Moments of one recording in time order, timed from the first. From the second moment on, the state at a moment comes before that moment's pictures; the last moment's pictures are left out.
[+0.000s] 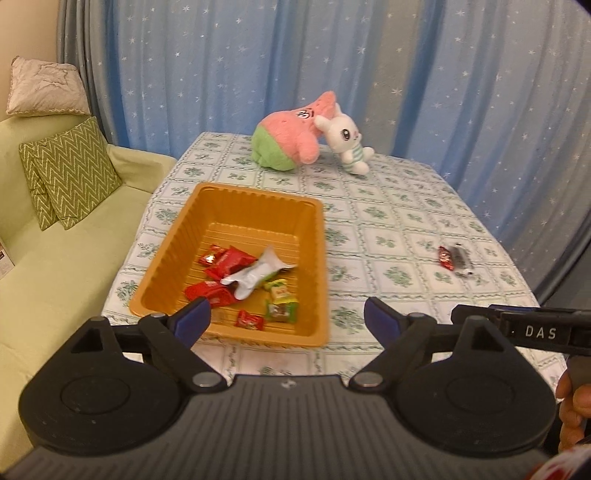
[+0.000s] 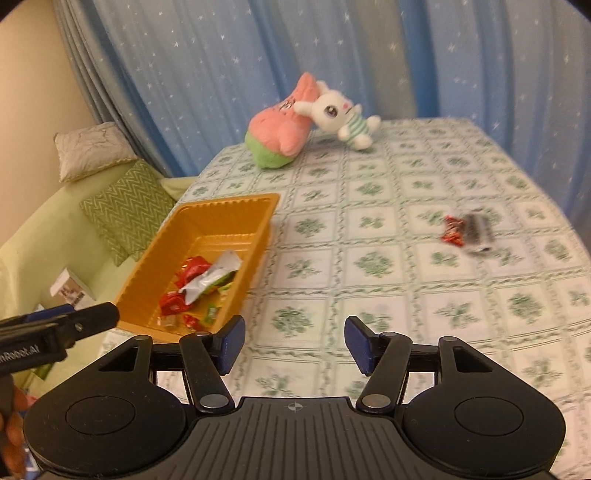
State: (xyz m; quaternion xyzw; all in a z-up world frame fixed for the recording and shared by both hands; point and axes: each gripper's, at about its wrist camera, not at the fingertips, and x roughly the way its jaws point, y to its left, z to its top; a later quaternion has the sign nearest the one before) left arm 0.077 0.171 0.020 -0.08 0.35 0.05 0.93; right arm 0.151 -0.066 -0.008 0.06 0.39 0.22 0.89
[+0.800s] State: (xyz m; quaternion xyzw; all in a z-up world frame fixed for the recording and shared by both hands) left arm 0.075 0.086 0.025 -0.06 0.35 -0.02 0.93; right arm 0.117 -0.175 -0.001 0.10 0.38 0.14 0.91
